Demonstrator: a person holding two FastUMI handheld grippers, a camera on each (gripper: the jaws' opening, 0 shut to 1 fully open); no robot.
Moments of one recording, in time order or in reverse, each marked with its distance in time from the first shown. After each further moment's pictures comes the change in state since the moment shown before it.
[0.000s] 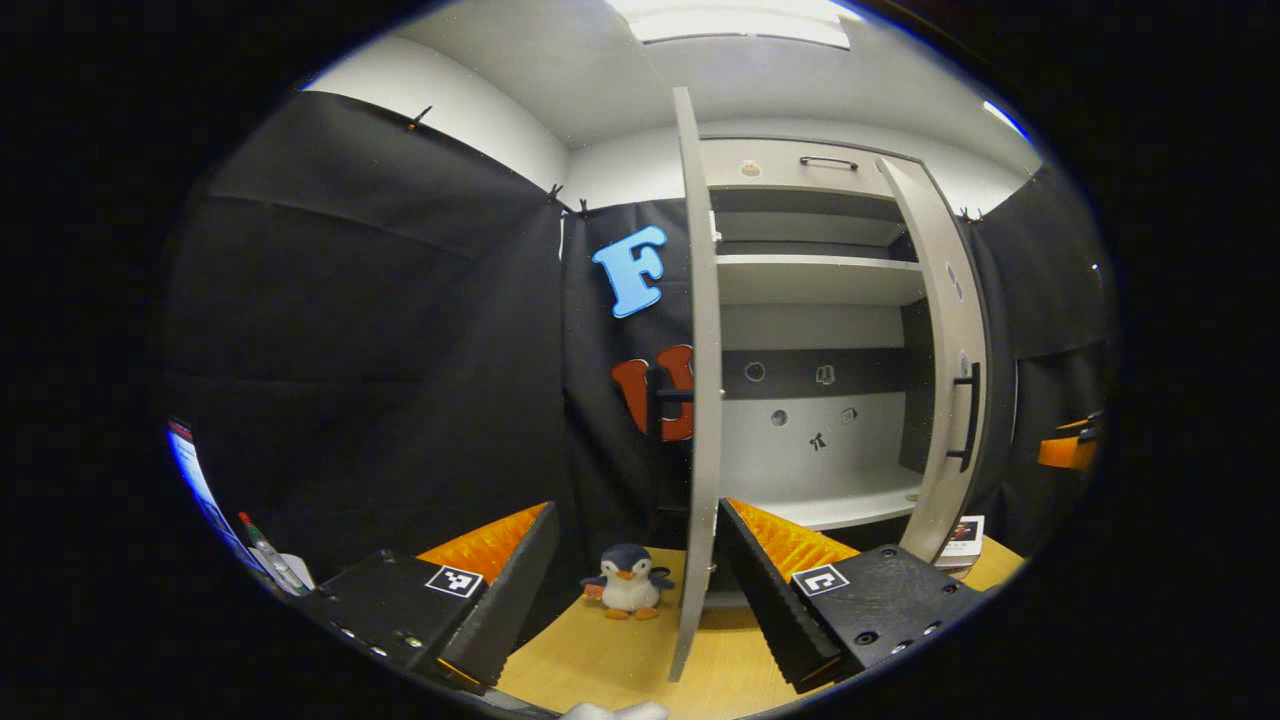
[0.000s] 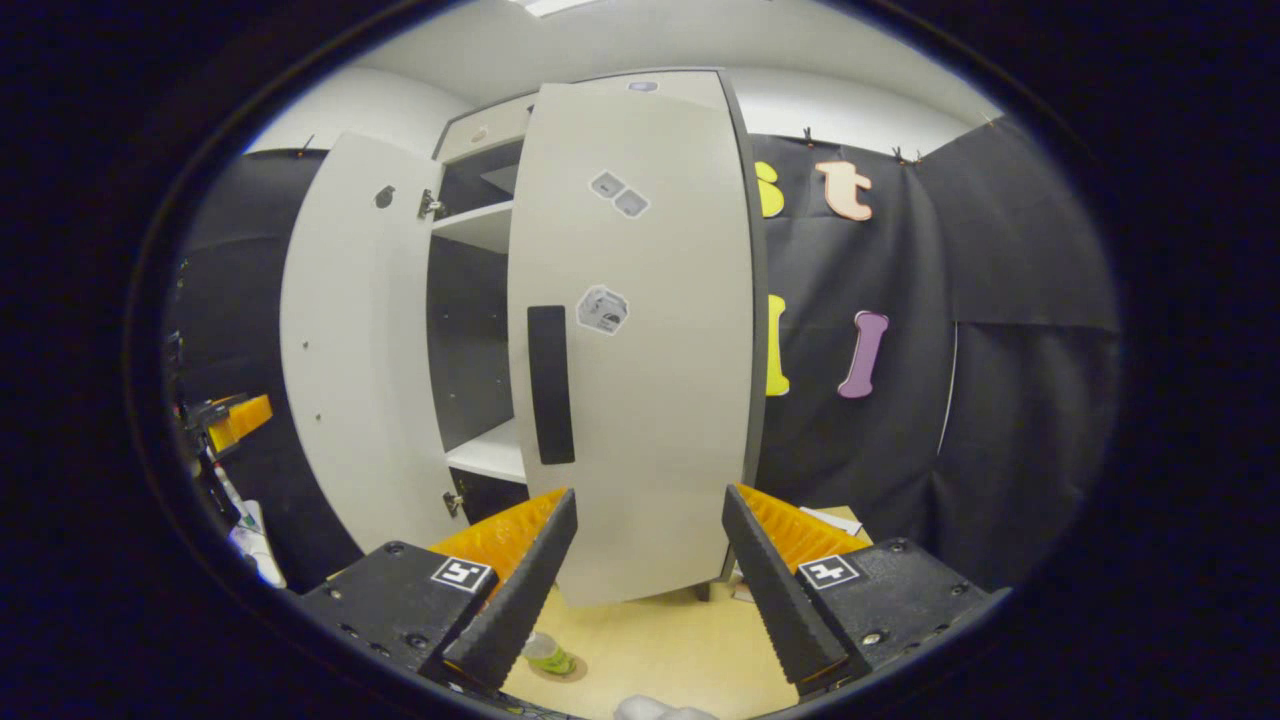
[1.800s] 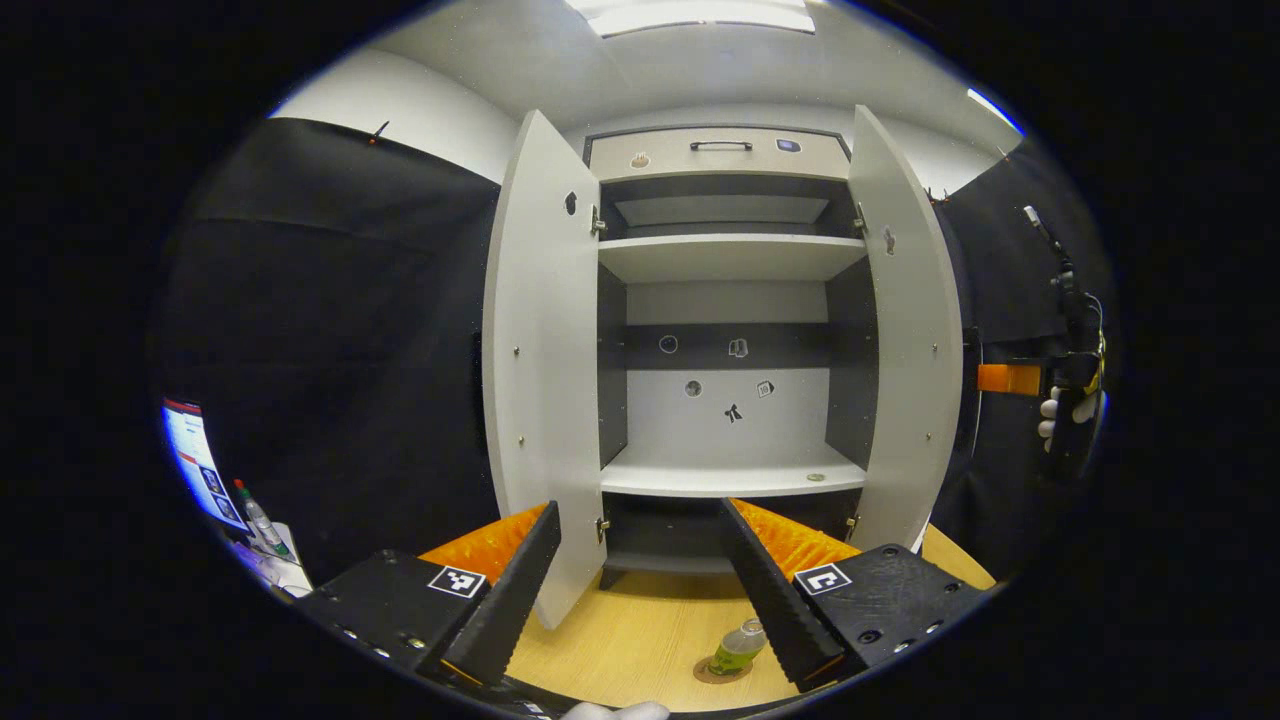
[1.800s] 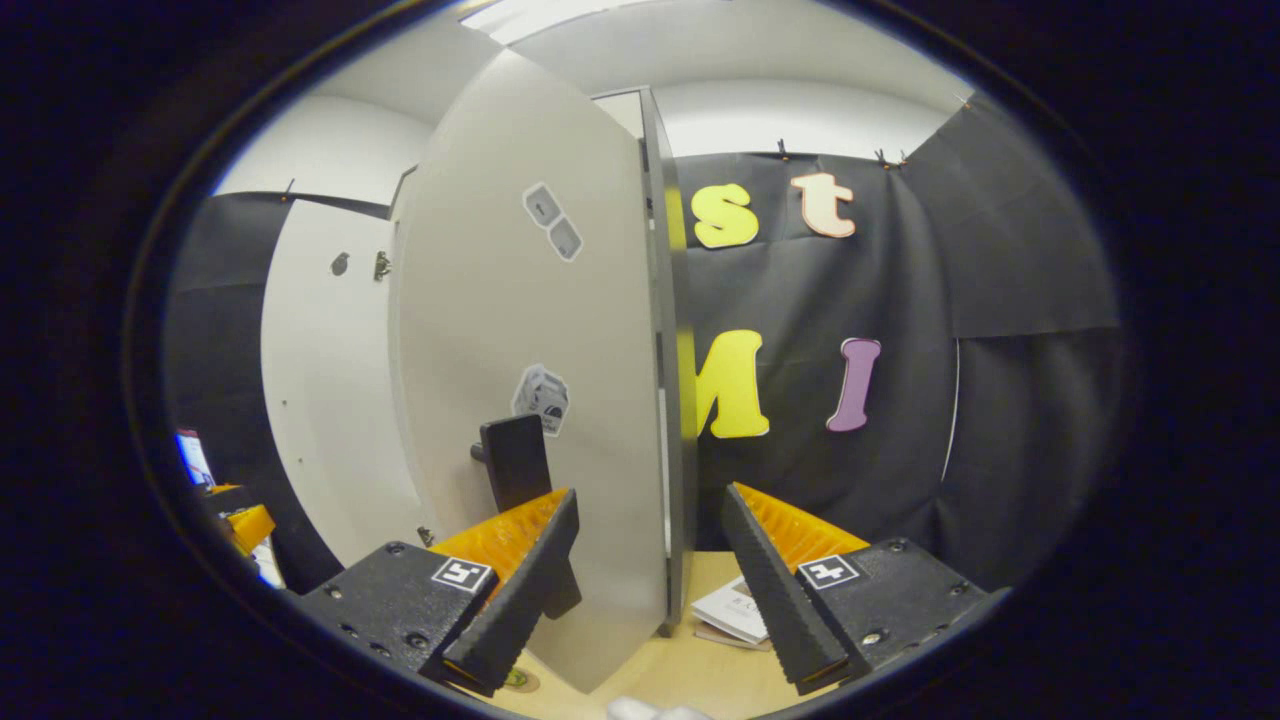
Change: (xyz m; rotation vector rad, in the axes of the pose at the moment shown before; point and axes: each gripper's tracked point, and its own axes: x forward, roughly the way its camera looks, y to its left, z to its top) left arm -0.093 -0.185 -0.025 0.015 0.064 -0.054; right arm 0.028 -0.101 0.068 0.030 -0.101 0.062
